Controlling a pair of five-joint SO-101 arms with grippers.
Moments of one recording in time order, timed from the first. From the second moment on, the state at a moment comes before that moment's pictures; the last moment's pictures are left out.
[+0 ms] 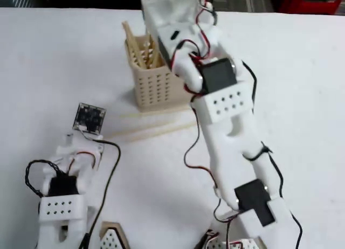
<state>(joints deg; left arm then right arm) -11.1 -70.1 85.0 41.4 -20.4 -26.0 -0.2 -26.5 38.2 2.0</state>
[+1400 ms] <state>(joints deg) -11.4 -70.1 85.2 41.4 -20.4 -18.5 -16.1 -22.2 97.6 3.6</state>
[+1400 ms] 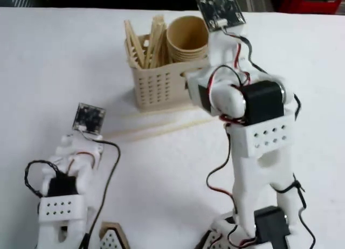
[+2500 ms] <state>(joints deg) -32.6 -70.1 83.9 39.3 -10.9 -41.5 3.6 9.8 82.3 50.7</state>
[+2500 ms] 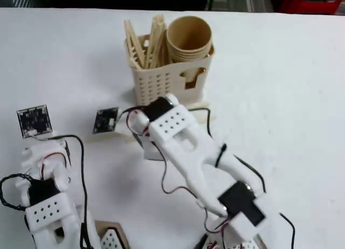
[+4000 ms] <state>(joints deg) -32.7 -70.1 83.9 37.9 -10.9 -39.9 52.5 -39.0 93.6 56.7</state>
